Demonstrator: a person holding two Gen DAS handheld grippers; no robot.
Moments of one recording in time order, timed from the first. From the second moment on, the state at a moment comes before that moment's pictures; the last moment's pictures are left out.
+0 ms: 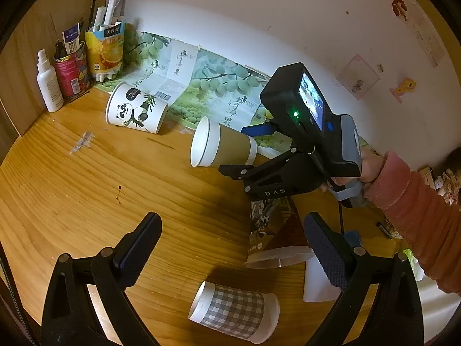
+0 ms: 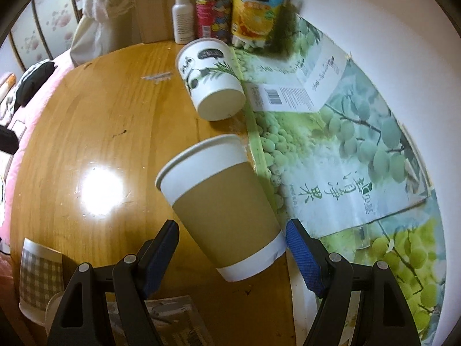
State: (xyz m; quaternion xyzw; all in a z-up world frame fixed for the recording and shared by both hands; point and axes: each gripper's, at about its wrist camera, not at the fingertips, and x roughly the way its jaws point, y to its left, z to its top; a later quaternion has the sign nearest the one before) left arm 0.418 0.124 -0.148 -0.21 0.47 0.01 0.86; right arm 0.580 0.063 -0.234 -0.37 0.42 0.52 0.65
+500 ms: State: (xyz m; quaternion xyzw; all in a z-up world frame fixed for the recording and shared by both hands) left arm 0.417 0.123 -0.147 -0.21 0.46 0.01 0.86; right arm 0.585 0.062 -0.231 -0.36 0.43 0.50 0.67
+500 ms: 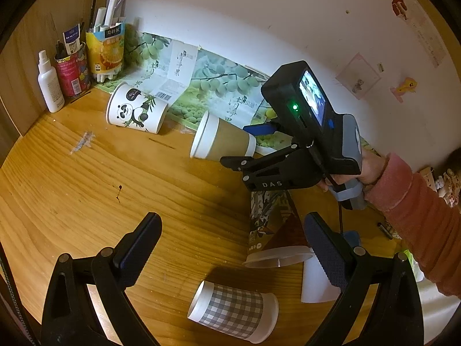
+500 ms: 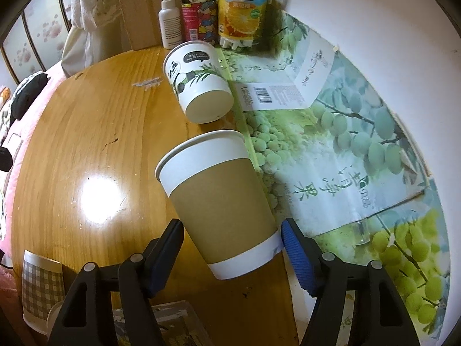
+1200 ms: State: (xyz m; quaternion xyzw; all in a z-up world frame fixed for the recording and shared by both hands) left arm 0.400 0.122 -0.118 -0.19 0.44 0.02 0.88; right arm 0.588 0.010 -0.160 -0.30 0.42 0.39 0.76
